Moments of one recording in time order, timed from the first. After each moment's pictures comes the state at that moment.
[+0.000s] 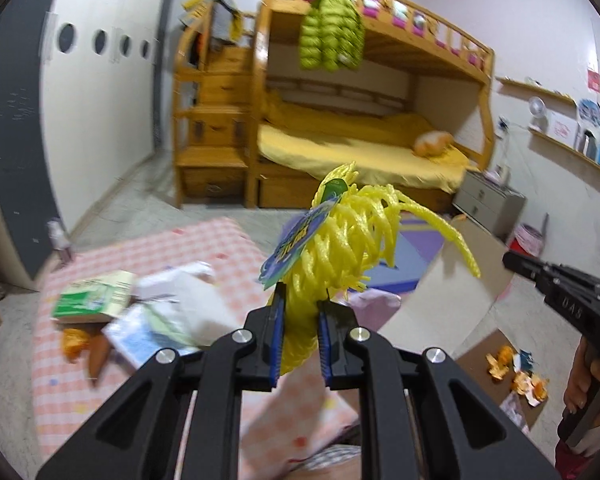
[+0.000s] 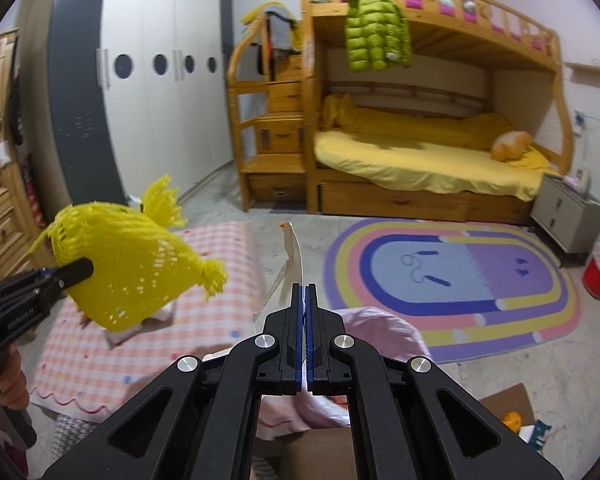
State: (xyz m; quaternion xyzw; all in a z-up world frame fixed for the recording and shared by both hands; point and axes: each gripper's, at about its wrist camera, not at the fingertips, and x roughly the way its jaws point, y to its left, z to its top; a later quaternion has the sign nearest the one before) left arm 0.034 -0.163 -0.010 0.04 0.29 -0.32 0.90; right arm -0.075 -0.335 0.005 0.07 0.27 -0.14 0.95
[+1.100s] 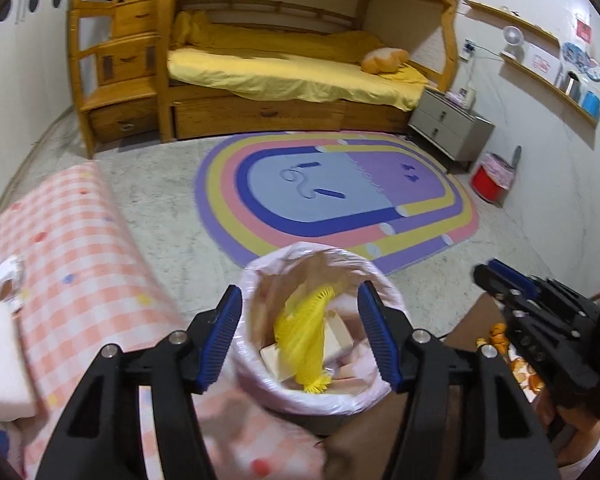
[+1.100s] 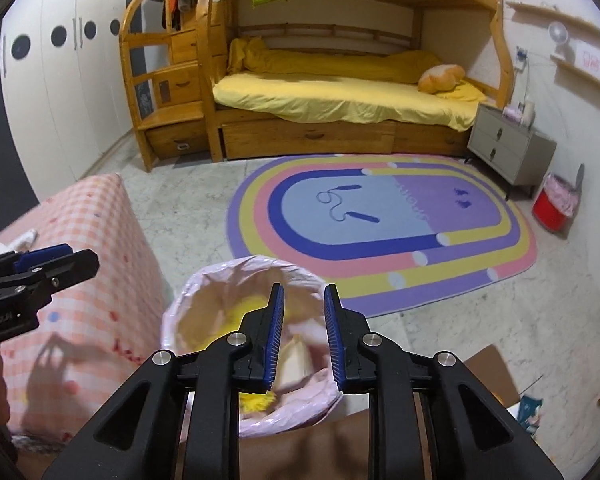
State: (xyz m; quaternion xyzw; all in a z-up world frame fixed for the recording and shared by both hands) left arm 0.105 -0.337 -0.116 0.10 0.40 -0.39 0.83; right arm -0.036 -0.462 -0.119 0.11 0.35 -0.26 0.89
